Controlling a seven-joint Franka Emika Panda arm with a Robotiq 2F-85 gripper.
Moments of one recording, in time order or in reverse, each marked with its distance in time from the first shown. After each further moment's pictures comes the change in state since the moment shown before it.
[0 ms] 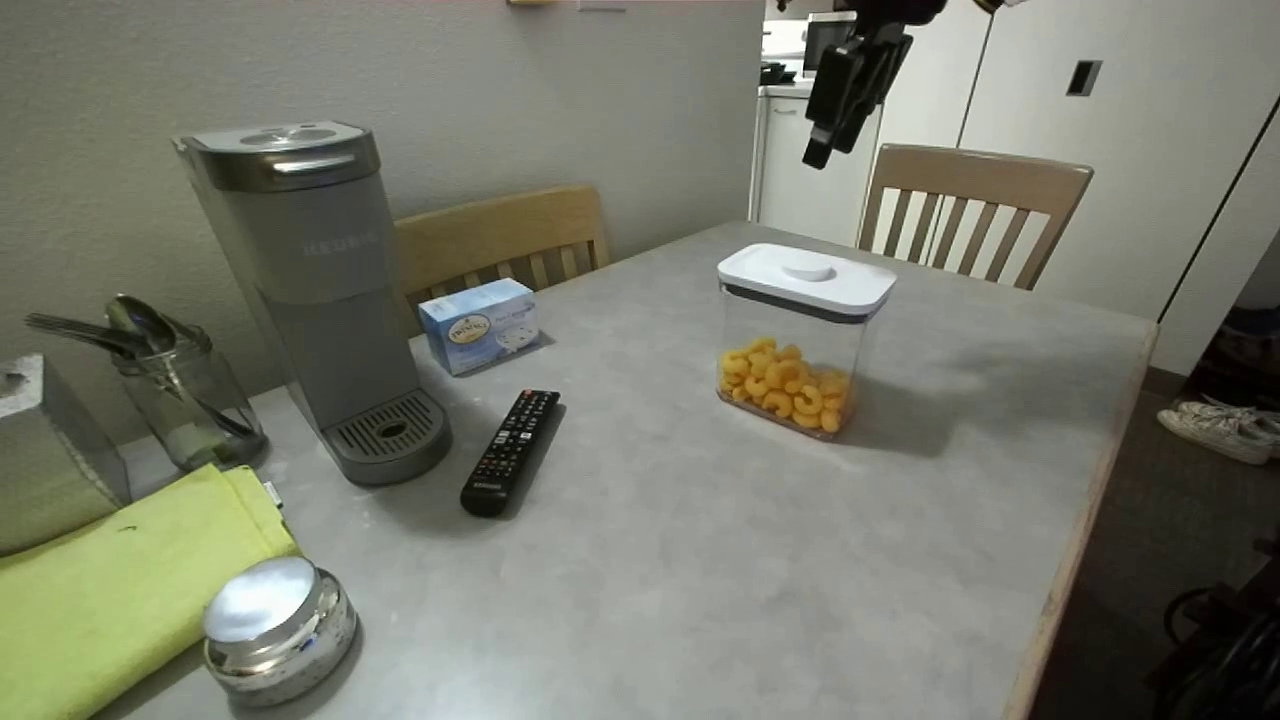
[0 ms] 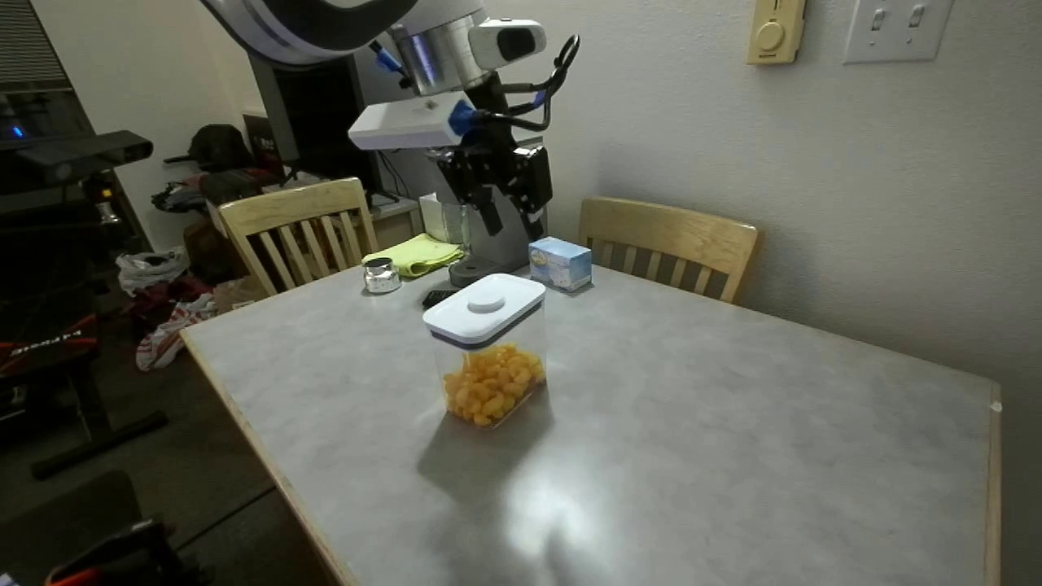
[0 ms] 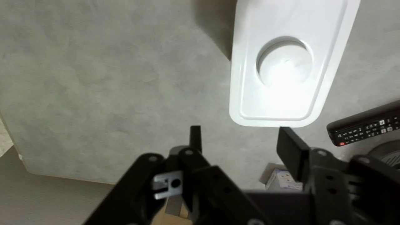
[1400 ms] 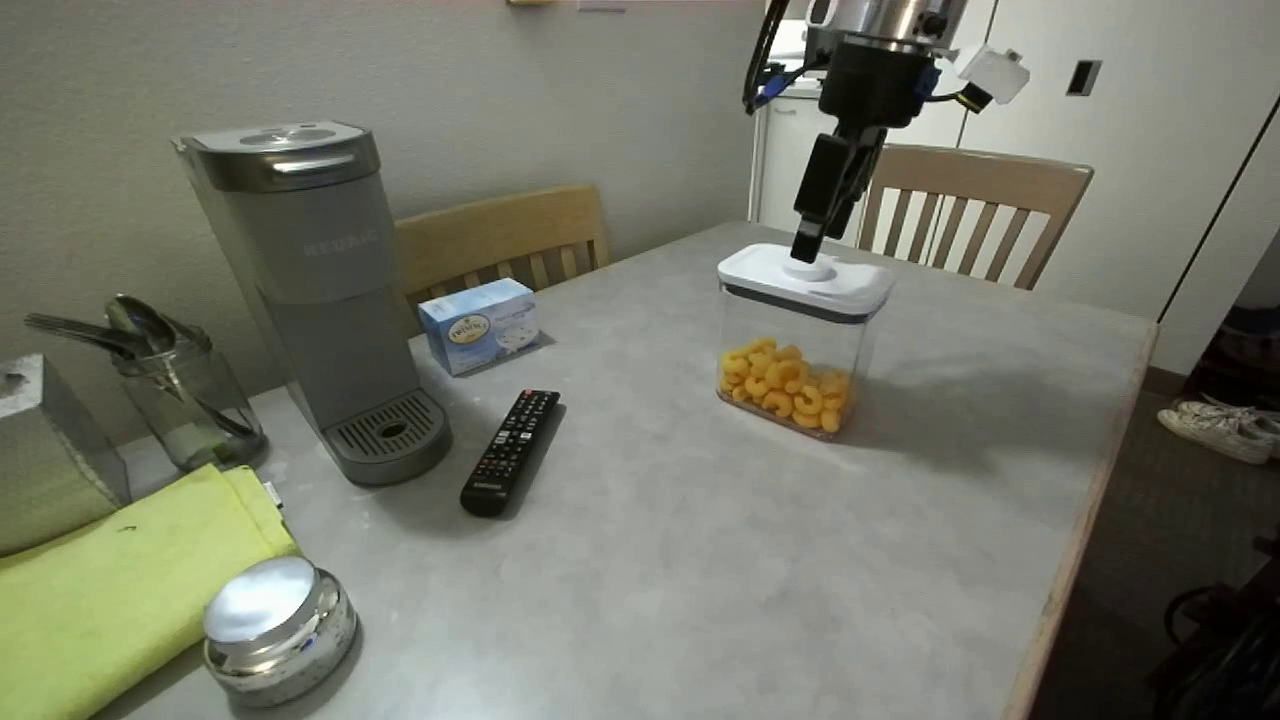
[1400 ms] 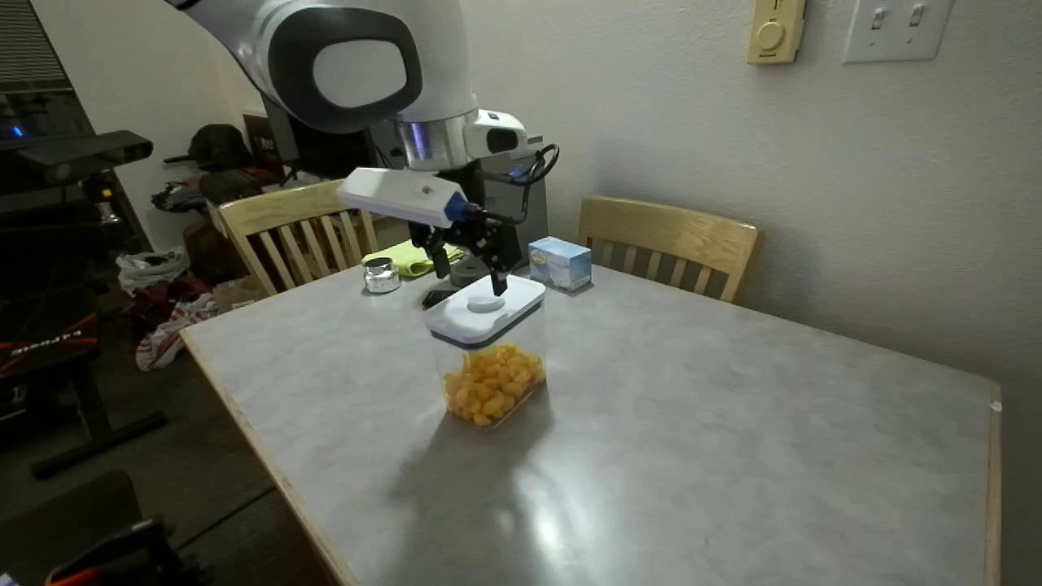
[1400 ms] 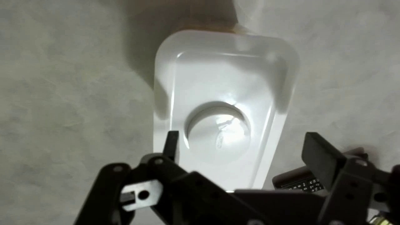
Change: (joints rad) arm 0.006 0.094 0.055 -0.035 0.190 -0.032 -0.202
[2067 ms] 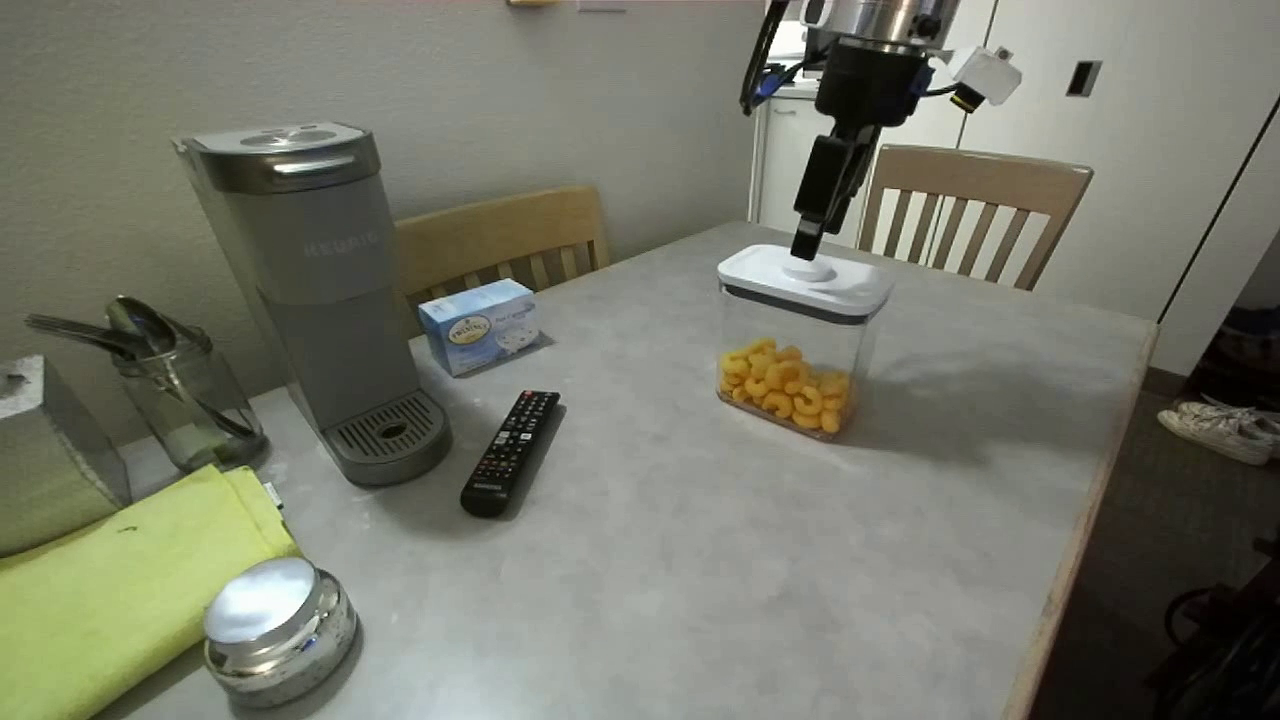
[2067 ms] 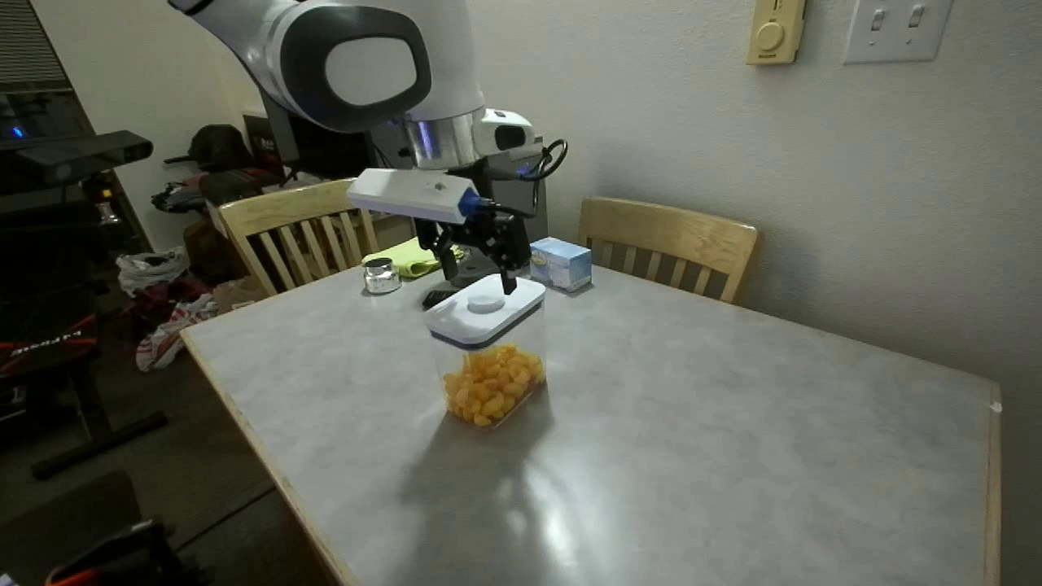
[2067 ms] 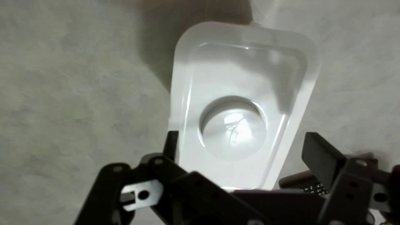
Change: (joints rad) arm -0.009 0.017 0.000 0.023 -0.043 0.000 -0.005
